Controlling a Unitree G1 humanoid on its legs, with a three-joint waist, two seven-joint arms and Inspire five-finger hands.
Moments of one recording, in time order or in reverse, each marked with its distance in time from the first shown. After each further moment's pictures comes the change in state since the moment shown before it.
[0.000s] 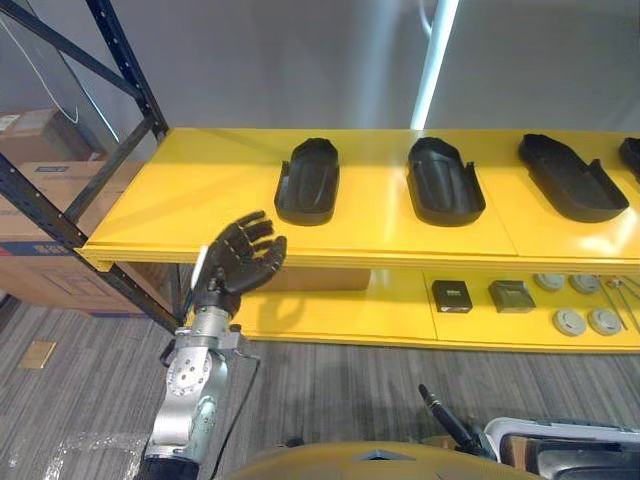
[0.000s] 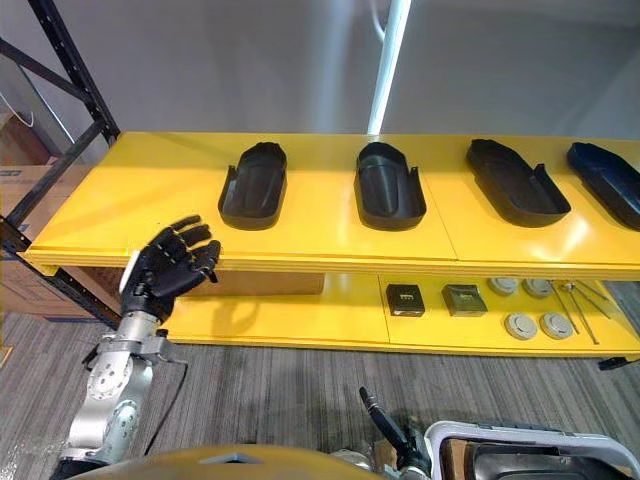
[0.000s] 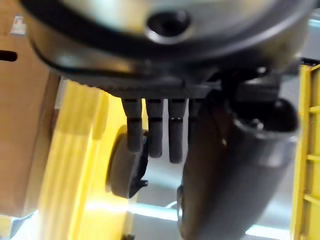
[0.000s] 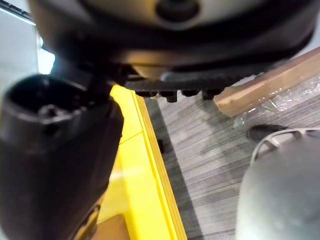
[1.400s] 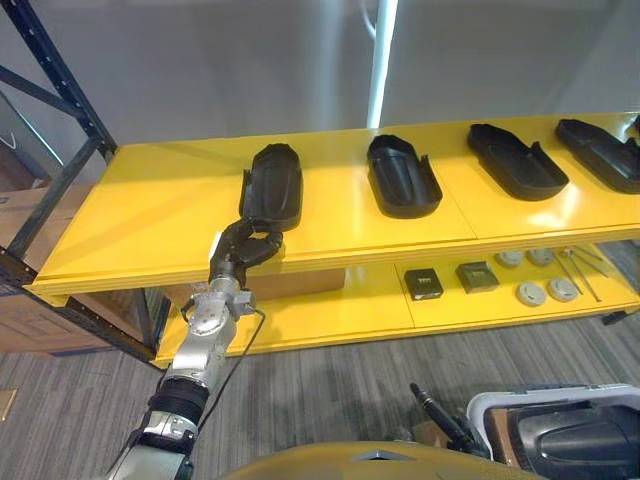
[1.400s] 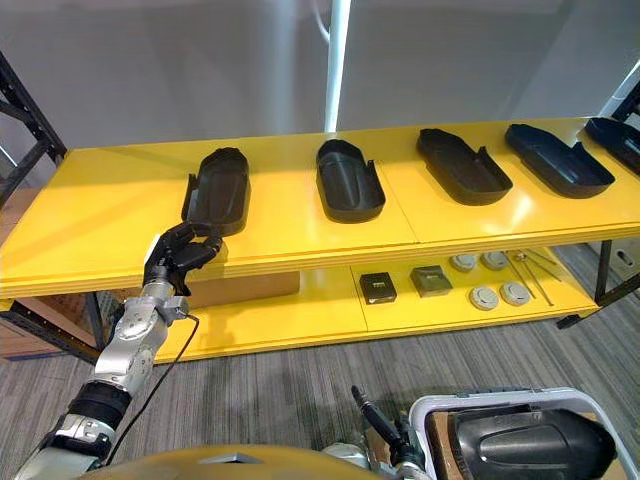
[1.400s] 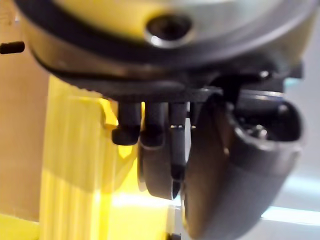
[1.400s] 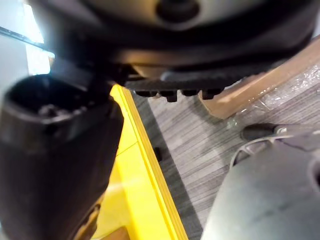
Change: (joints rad) left arm -0.398 0.078 -0.039 0.484 -0.027 0.041 0.114; right arm -0.009 -0.003 0.009 0.007 -0.043 0.020 0.046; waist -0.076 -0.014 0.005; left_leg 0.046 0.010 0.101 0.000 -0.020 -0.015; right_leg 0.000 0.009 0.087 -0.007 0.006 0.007
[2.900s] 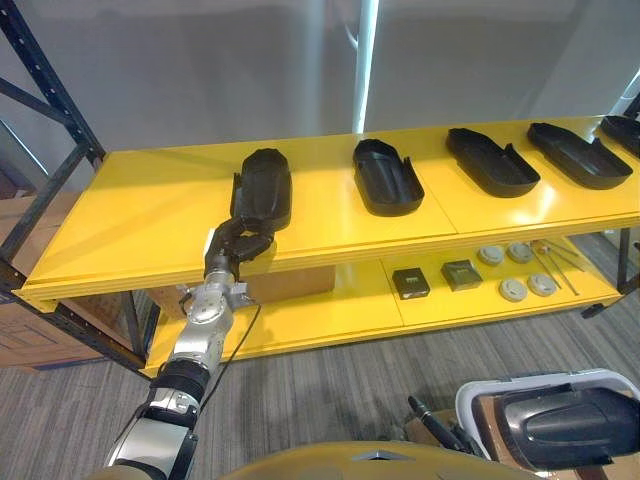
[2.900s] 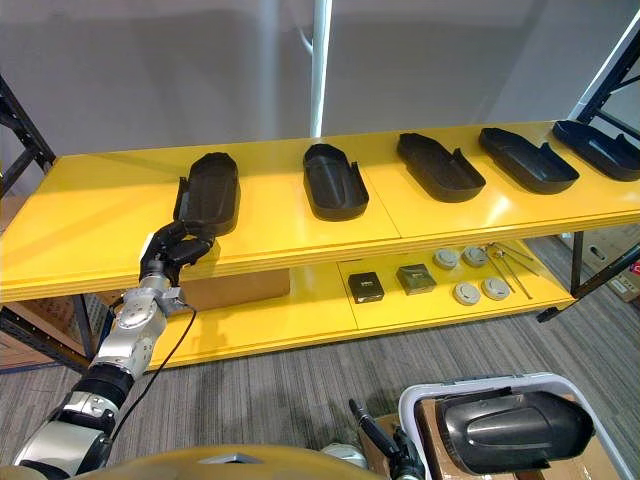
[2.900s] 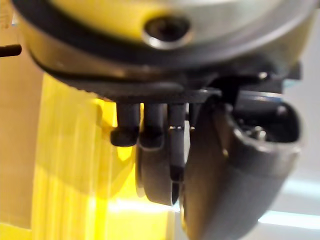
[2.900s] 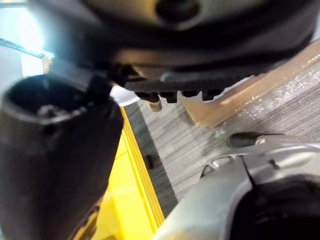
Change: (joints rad) left arm -0.103 0.008 0.006 0.180 -0.013 -0.037 0.029; right arm 0.050 0.001 0.009 -0.010 -0.037 0.015 -0.001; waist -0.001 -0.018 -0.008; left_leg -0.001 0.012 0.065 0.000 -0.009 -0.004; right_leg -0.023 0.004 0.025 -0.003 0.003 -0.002
